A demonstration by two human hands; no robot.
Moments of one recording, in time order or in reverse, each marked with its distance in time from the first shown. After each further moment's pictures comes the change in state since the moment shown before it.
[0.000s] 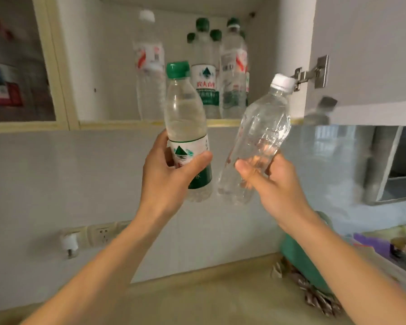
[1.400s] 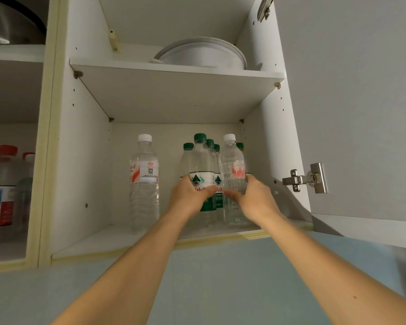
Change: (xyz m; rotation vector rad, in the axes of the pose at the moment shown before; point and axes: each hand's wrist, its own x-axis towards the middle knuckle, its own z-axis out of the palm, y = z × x) left_hand 0.221 0.003 0.071 0.390 -0.095 -0.106; right_hand 0.219 -0.027 0.005 -0.519 0.031 0.046
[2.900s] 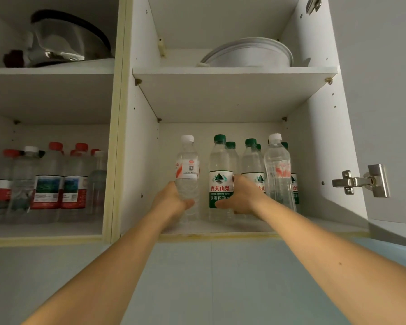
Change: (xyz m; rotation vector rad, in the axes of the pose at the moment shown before) left_hand -0.022 -0.048 -0.117 0.289 0.067 -0.214; right_hand -0.001 -0.078 0.061 -0.006 -0.392 -0.088
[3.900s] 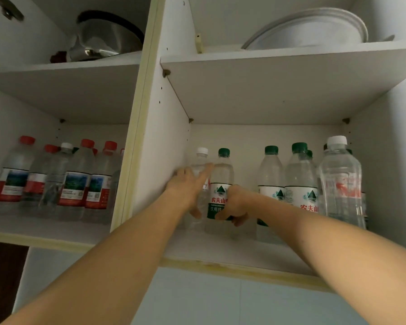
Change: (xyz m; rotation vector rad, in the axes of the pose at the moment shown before) left_hand 0.095 -0.015 -0.016 1.104 0.043 0.206; right_hand 0.117 -0.028 0.064 -0.098 -0.338 0.031
